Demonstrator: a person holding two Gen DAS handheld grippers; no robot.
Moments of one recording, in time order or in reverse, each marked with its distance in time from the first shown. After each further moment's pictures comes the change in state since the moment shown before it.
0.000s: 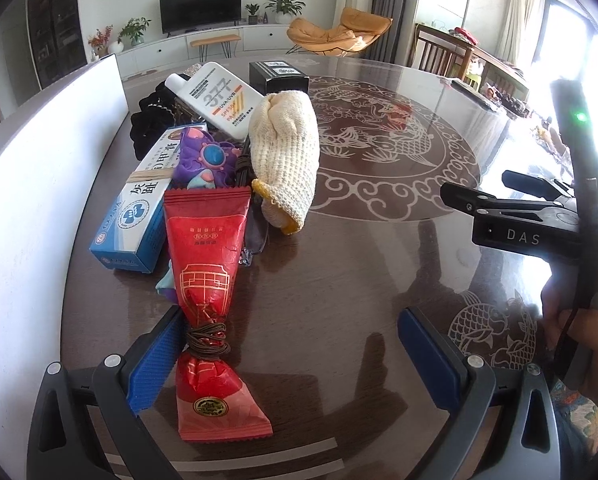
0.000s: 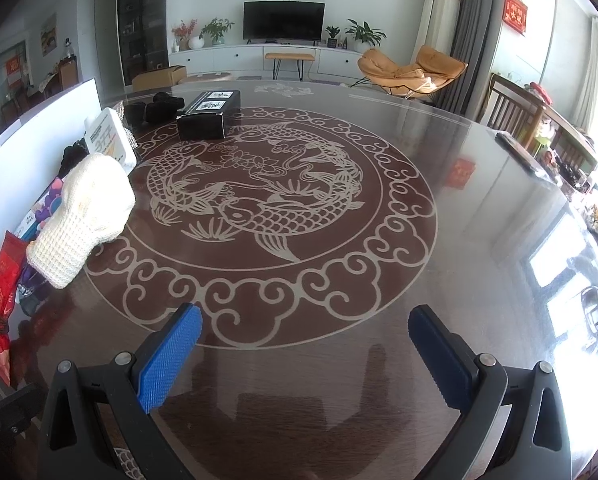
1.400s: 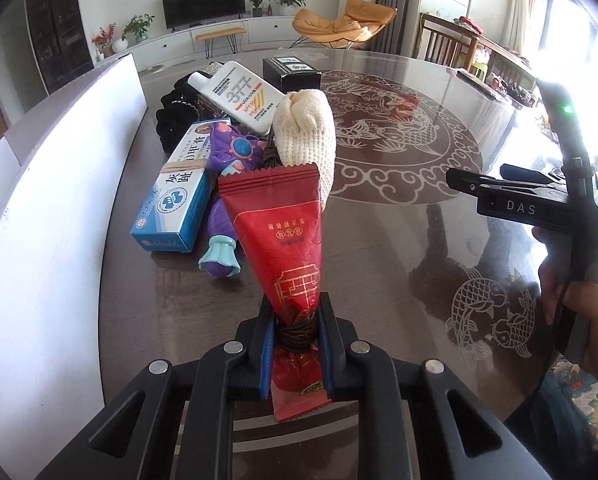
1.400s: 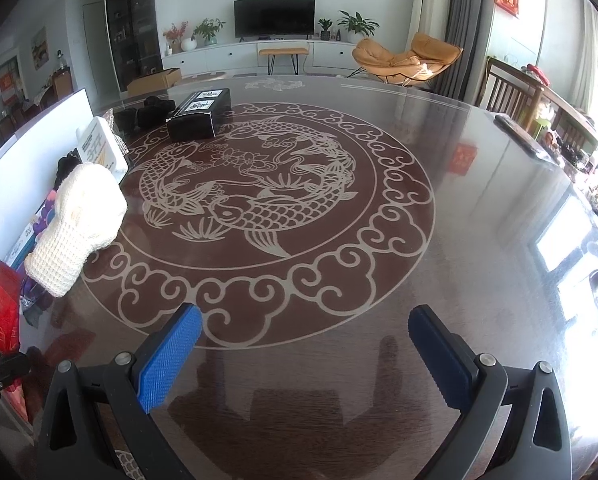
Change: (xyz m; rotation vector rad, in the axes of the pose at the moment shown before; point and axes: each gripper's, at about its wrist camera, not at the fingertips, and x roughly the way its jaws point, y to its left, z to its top) left arm -0.030 0.010 -0.011 0.008 0.027 0.046; right arm 0.005 -0.011 0.000 0.059 0.023 0.037
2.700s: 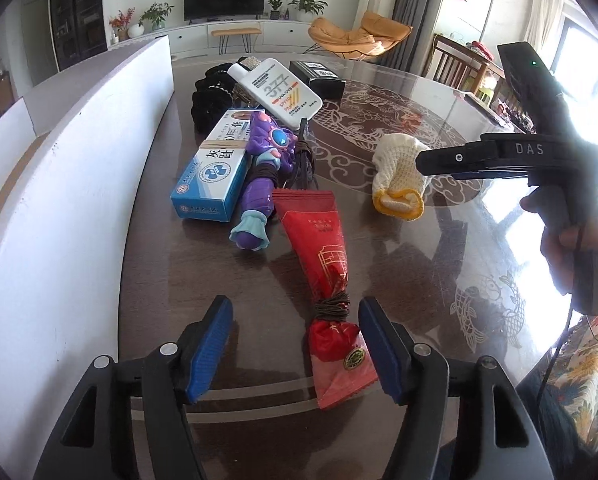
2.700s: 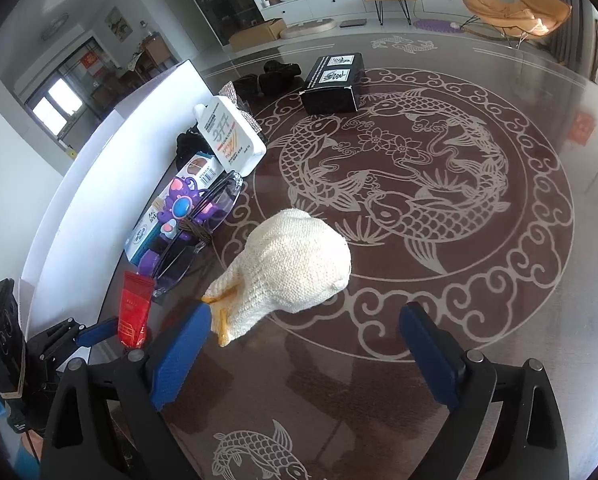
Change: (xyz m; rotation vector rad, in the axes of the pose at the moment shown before) left arm -0.013 0.026 -0.017 -0.091 -0.021 -0.050; right arm 0.012 0.044 0.043 -0.074 0.251 0.452
